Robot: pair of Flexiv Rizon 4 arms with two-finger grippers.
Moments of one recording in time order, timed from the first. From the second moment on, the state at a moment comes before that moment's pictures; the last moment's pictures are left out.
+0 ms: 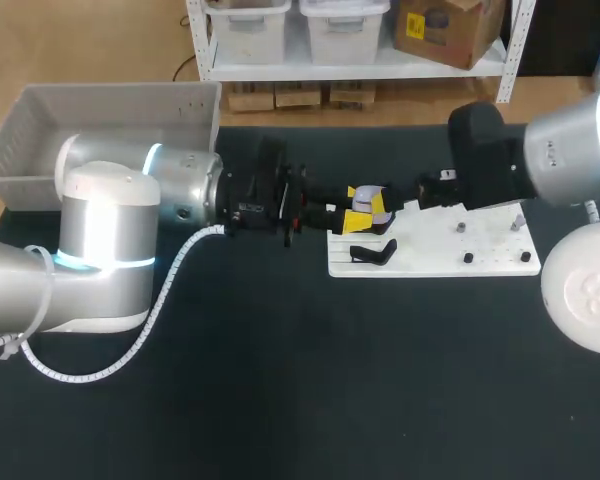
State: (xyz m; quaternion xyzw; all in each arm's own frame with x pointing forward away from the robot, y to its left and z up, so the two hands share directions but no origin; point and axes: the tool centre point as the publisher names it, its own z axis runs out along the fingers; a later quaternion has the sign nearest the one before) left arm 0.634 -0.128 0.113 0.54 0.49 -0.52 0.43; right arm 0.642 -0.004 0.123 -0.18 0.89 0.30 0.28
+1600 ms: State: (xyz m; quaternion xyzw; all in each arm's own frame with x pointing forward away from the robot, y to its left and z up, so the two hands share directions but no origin) left arm 0.635 -0.127 0.120 0.56 0.46 -0.50 0.47; right arm 0.664 -0.175 0.107 -0.29 0.95 -0.02 0.14
